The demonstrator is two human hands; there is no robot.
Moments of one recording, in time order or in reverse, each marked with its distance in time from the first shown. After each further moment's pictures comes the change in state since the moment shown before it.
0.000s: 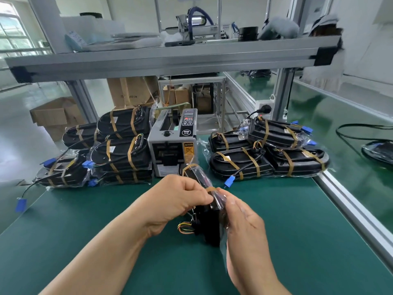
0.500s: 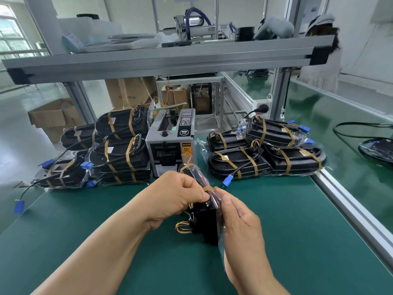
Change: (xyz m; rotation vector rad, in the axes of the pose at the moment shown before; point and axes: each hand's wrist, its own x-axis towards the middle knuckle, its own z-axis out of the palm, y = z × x) left_hand 0.011 -0.004 -0.005 0.072 -0.013 -0.014; right_hand 0.000 0.004 0.000 -0.104 -0.019 -0.071
